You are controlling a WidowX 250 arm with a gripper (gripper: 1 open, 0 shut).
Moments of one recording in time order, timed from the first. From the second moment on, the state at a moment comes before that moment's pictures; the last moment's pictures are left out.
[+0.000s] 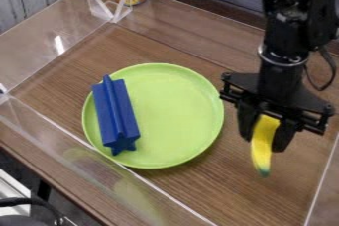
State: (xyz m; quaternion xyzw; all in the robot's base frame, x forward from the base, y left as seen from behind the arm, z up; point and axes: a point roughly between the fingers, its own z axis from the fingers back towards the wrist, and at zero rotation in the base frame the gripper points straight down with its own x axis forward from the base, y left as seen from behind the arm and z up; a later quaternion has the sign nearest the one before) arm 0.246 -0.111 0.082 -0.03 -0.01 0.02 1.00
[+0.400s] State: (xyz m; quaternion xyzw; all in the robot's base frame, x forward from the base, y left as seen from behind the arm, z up) arm 0.260 -0.119 0.051 -0.03 -0.01 0.05 1.00
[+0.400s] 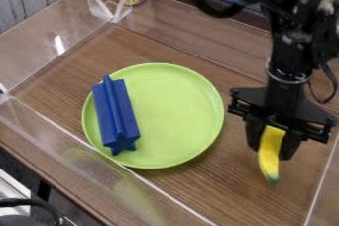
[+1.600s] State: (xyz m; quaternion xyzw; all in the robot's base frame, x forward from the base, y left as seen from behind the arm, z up) arm 0.261 -0.147 0.046 -0.03 -0.02 0.05 1.00
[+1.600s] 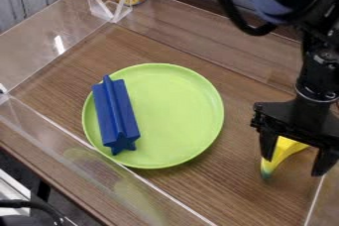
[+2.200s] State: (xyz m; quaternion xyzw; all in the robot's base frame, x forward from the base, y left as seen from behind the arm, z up) arm 0.263 -0.122 0.033 -0.02 -0.02 0.10 0.99
